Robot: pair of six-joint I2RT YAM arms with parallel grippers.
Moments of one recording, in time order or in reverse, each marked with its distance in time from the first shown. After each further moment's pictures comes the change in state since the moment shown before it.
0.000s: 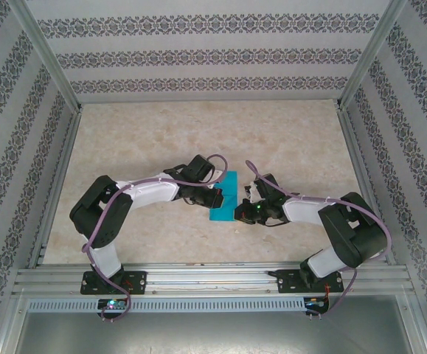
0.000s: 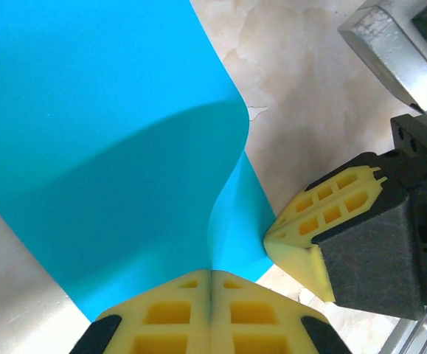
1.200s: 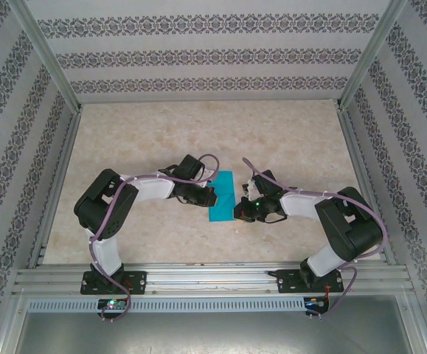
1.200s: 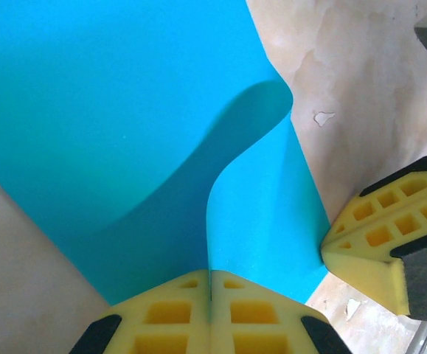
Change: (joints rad) left arm 0.097 0.069 -0.061 0.109 0.105 0.027; right arm -0.015 0.051 0.069 -0.087 -0.034 -0.075
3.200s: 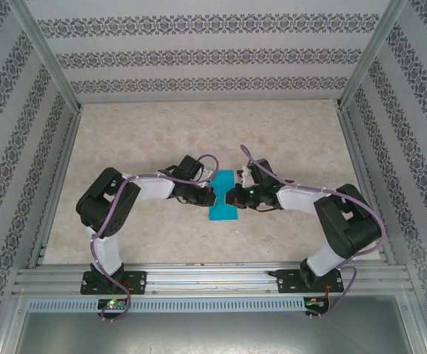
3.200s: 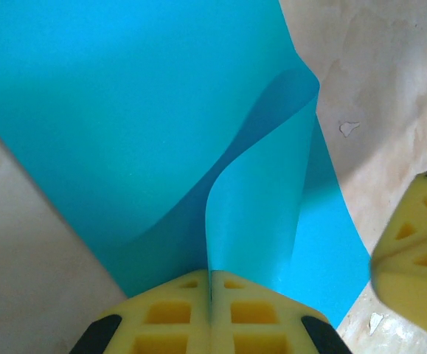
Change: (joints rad) left arm 0.012 0.025 -0.009 0.037 -0.011 0.012; right arm 0.023 0.040 0.109 0.126 -0.014 0.084
